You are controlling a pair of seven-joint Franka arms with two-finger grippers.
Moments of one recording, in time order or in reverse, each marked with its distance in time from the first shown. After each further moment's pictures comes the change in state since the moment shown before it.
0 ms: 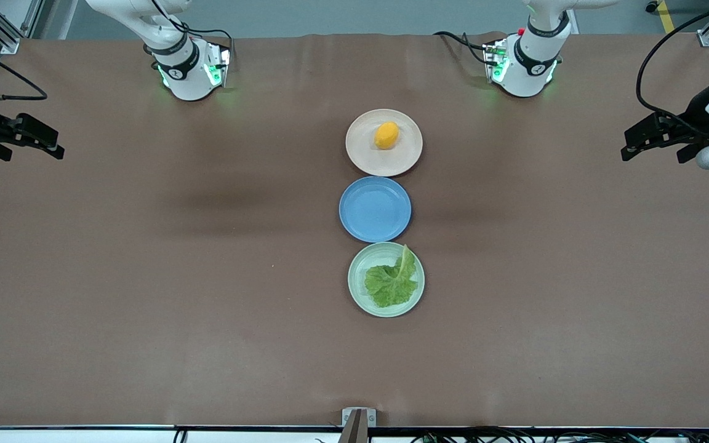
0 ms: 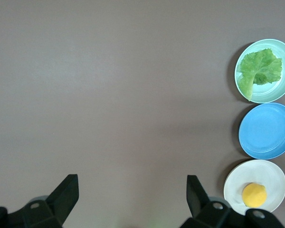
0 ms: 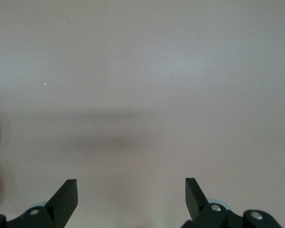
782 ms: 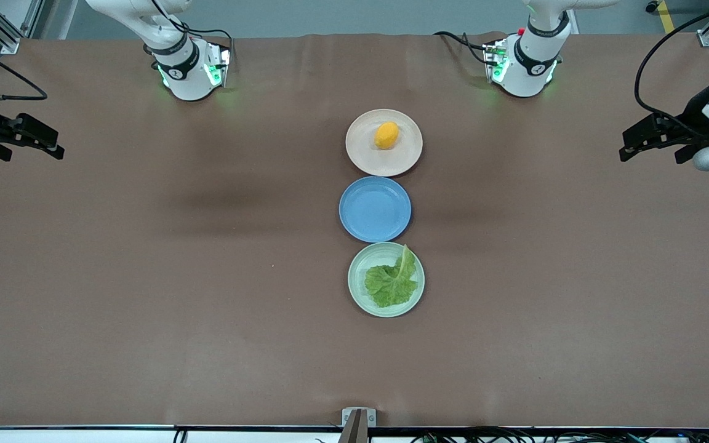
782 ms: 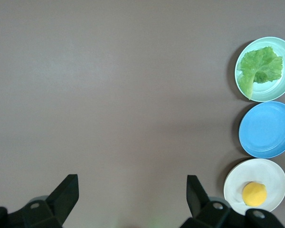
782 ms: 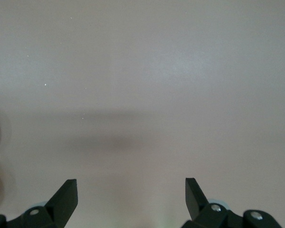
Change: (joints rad) left arm -0.008 0.011 -0.002 -0.003 0.000 0.000 -0.008; right arm 0.000 0.000 0.000 0.000 0.000 0.001 0.000
